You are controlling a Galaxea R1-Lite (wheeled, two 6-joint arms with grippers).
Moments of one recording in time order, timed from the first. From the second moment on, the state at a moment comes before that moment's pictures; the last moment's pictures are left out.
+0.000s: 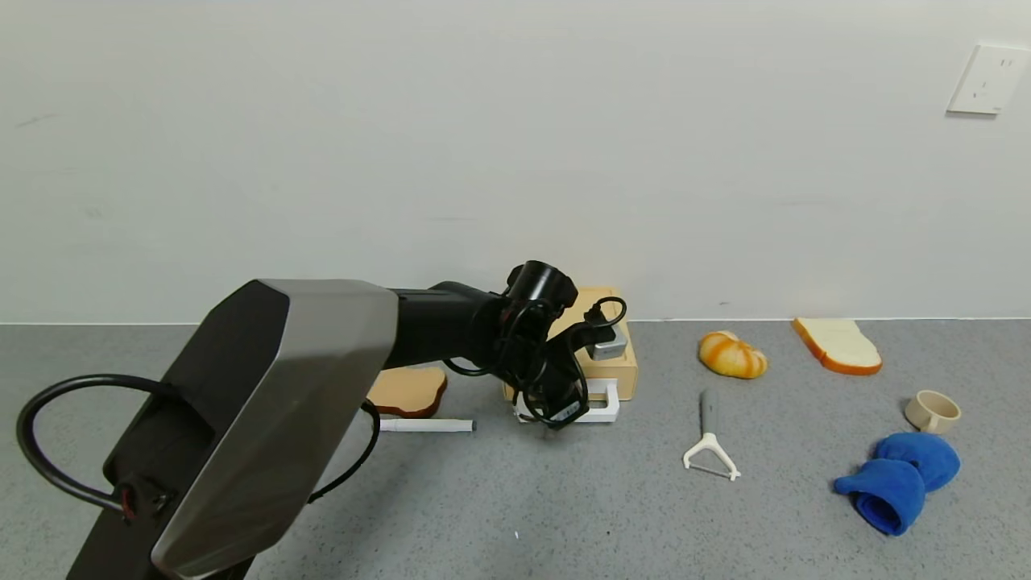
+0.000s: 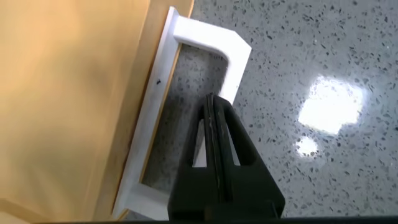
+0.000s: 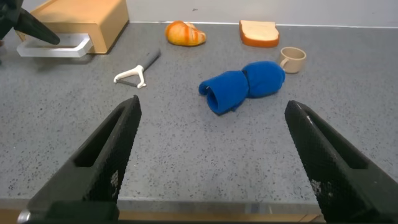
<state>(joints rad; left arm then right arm) -0.59 2.44 -1.99 0.43 -0.21 0.64 0.00 0.00 -0.01 0.01 0.00 0.02</state>
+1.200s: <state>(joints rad) -0.59 2.49 -1.99 0.37 -0.19 0.68 0.00 0.00 -0.01 0.02 0.00 0.02</state>
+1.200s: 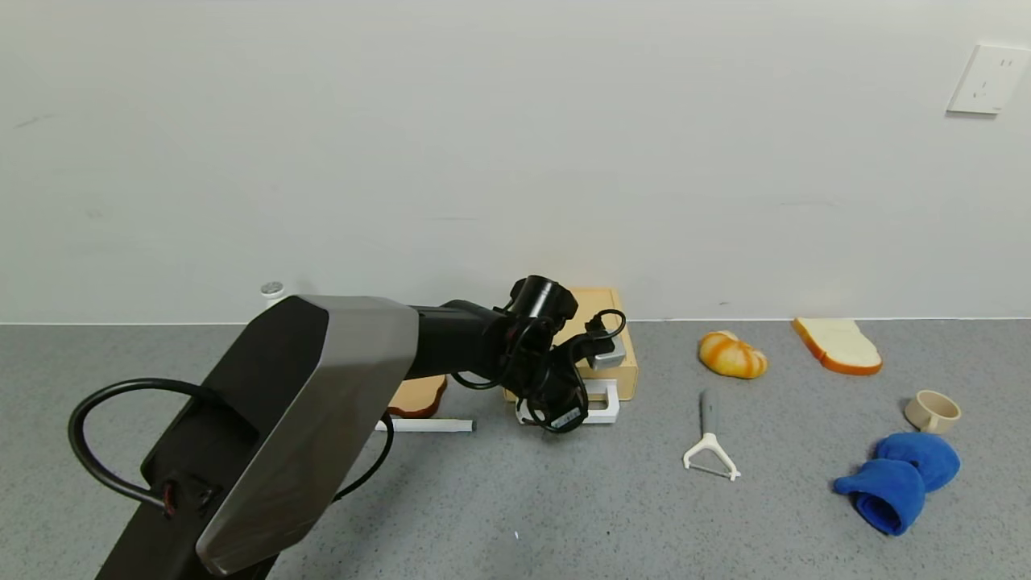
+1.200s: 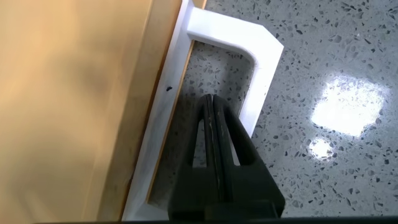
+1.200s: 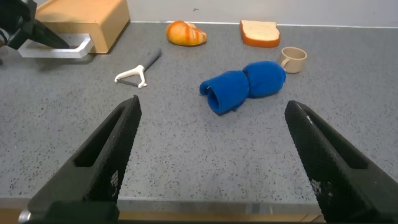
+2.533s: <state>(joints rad) -0.62 2.46 -1.99 0.56 -0.23 0.56 0.00 0.00 -0.01 0.02 0.00 0.02</state>
